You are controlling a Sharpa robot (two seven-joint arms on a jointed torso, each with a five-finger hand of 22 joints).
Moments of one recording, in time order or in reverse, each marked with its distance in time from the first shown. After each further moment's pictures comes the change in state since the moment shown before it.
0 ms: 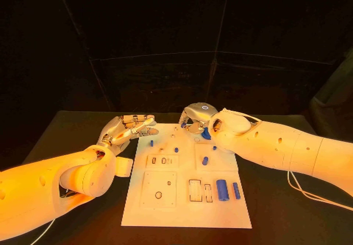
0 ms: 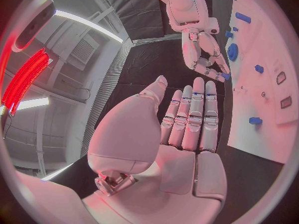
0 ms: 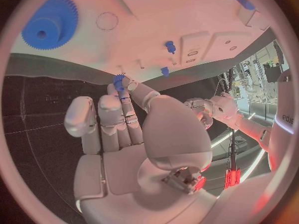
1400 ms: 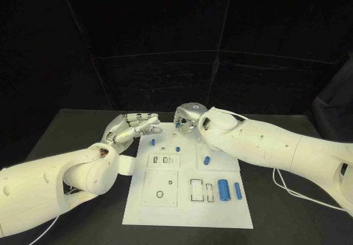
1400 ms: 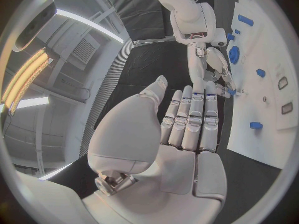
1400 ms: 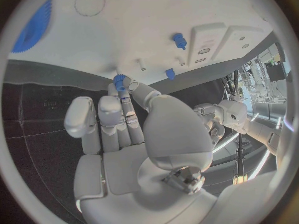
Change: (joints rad) left arm 0.007 0.009 0.000 0.004 0.000 0.004 -0.005; left_hand 0.000 0.000 0.003 -0.003 0.000 0.000 0.000 -0.005 0.000 0.000 0.000 -0.004 0.000 0.000 0.000 -0.004 0.001 0.000 0.004 0.004 0.000 -0.001; right arm 0.000 0.134 0.000 -0.141 -0.001 0.050 -0.026; right_hand -0.016 -0.023 0.015 0.015 0.000 -0.007 0.007 0.000 -0.002 -0.008 0.004 -0.002 0.000 0.000 0.000 0.013 -0.001 0.000 0.000 0.000 0.006 0.005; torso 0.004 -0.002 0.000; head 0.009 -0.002
